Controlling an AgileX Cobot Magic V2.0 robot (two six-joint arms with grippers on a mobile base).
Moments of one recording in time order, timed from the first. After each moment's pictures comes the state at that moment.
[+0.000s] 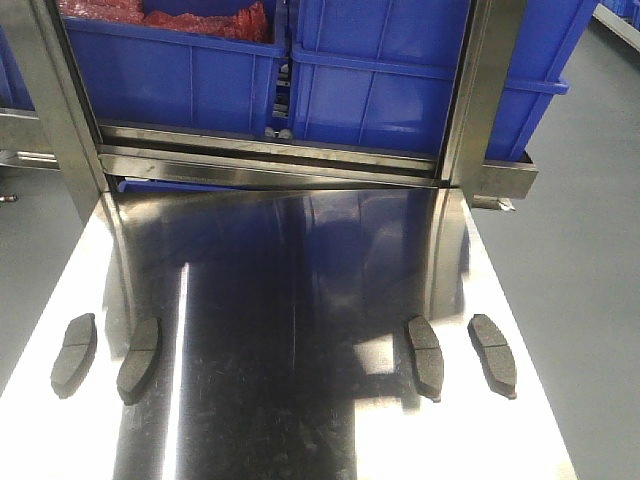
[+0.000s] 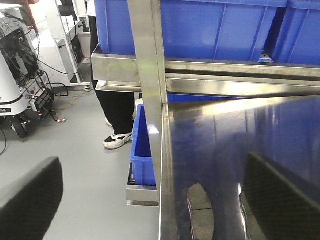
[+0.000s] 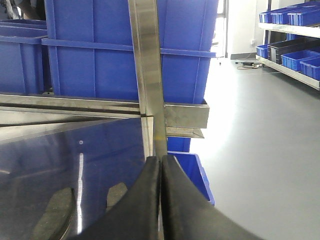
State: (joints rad) left arm 0.11 0.42 -0.57 0.01 0.53 0.04; right arm -0.02 -0.01 0.03 0.01 0.10 0.04
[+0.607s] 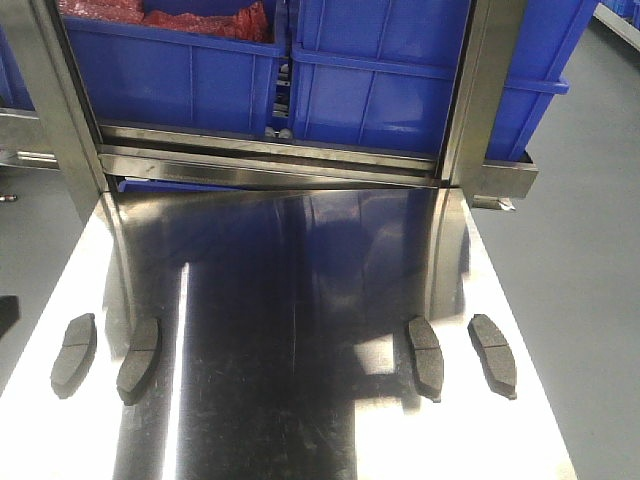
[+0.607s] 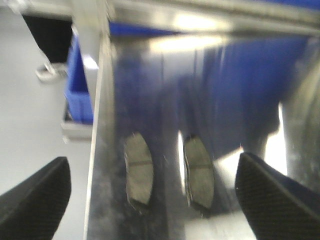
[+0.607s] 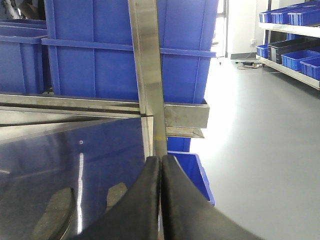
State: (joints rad) left arm 0.10 0.81 -0.57 -0.41 0.51 0.33; right arm -0.02 -0.01 0.03 0.01 0.10 0.04
